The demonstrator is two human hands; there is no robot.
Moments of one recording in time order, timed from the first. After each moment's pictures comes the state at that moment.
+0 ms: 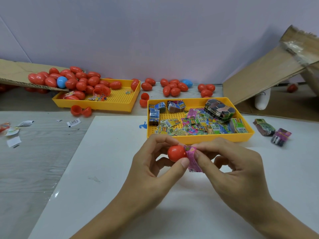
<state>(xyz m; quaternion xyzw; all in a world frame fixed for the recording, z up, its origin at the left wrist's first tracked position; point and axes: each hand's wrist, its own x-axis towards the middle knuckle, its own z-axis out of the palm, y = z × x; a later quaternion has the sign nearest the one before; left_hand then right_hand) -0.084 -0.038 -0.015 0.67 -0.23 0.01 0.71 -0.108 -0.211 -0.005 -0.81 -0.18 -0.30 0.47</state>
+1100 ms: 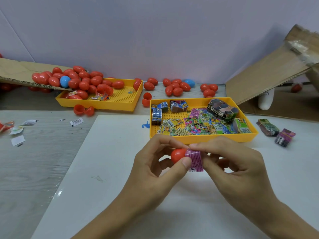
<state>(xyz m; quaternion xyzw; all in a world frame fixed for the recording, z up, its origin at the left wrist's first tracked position) -0.084 -0.037 -0.017 0.65 -0.25 0.02 0.72 -0.107 -0.214 -0.007 -0.82 -0.19 -0.28 0.46</state>
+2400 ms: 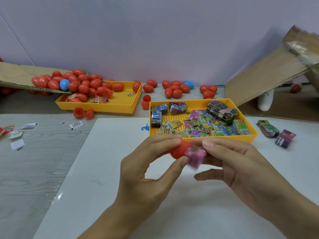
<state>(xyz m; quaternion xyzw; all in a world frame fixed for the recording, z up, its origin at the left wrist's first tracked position) -0.080 -0.032 -0.016 0.70 -0.32 0.24 0.59 -0.105 -0.217 0.023 -0.62 0.00 0.07 0.78</state>
